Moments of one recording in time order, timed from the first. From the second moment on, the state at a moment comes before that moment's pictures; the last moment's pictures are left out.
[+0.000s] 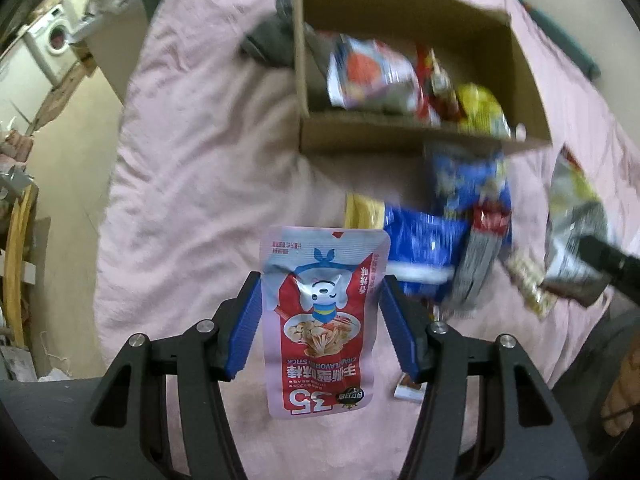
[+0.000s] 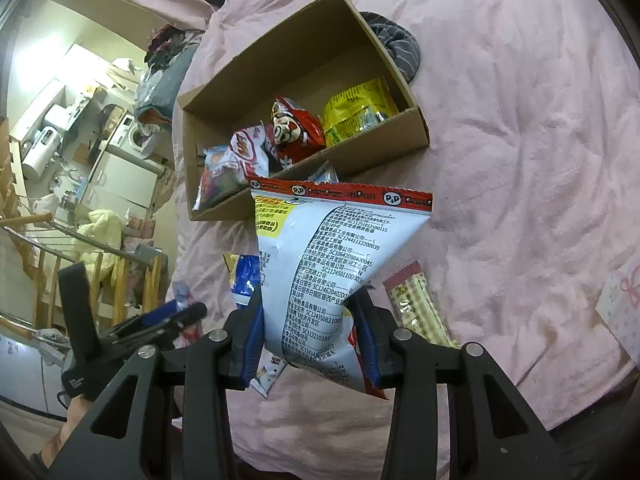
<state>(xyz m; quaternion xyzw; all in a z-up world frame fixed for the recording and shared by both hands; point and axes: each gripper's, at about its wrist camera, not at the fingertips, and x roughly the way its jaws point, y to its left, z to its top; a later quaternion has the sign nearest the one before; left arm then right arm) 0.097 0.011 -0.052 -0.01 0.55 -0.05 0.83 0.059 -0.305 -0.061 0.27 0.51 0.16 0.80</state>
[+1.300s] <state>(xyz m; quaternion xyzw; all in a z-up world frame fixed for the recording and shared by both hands) 0.235 -0.043 0.007 -0.04 0.45 -0.06 0.89 0.203 -0.298 -0.034 0.25 0.46 0.20 0.83</state>
